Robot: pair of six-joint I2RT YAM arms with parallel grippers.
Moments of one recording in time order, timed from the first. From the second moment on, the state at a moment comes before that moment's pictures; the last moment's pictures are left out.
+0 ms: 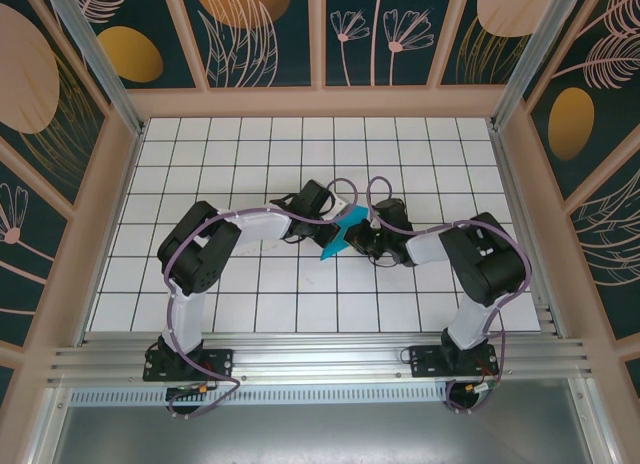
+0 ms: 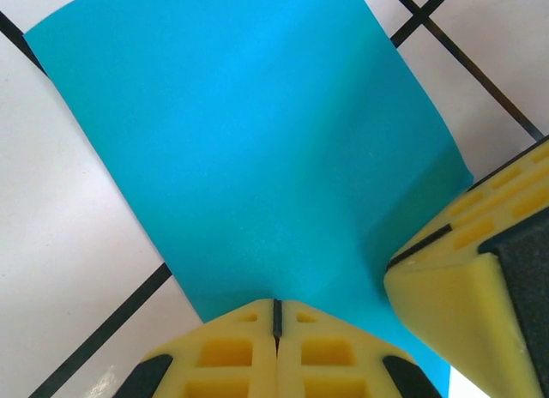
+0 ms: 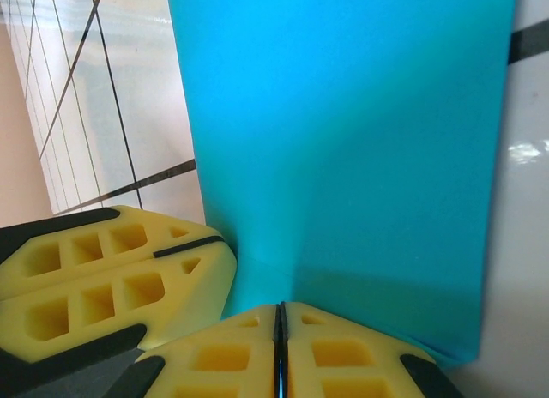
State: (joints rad) left arm -0.71 2.02 1.24 -0.19 0.20 -0.03; right arm 0.48 1.74 0.63 0.36 -0.44 1.02
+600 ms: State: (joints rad) left arm -0.71 2.03 1.24 -0.19 0.19 -0.03; right arm 0.44 1.74 0.67 0.24 -0.42 0.98
